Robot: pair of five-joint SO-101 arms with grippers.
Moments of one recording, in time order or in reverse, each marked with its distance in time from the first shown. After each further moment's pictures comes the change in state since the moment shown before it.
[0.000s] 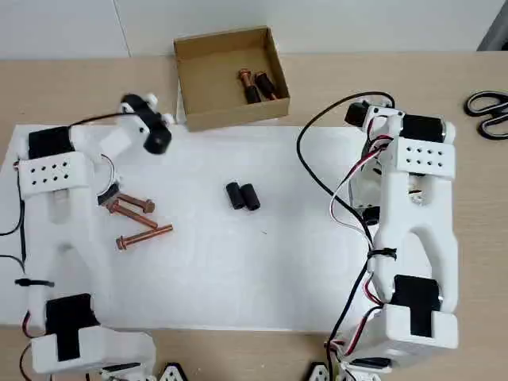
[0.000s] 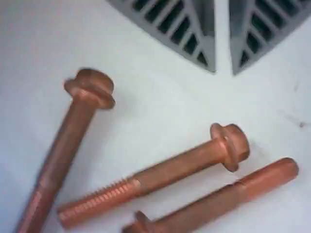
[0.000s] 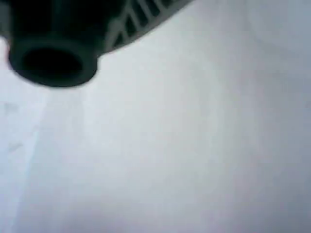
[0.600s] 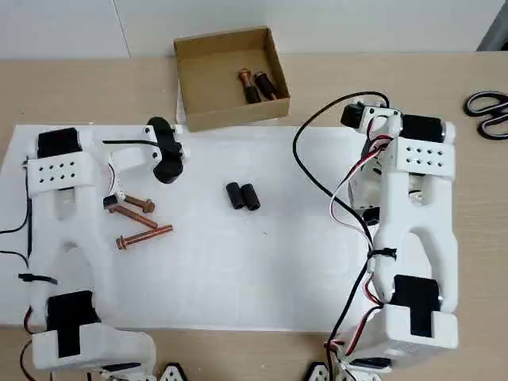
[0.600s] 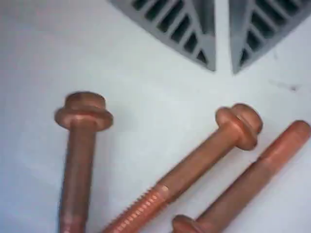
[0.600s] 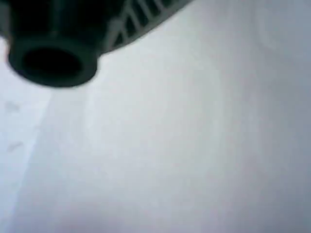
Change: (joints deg) left arm 1.0 0.7 3.8 -4.8 -15.9; right arm 0.0 0.0 0.0 0.0 2.0
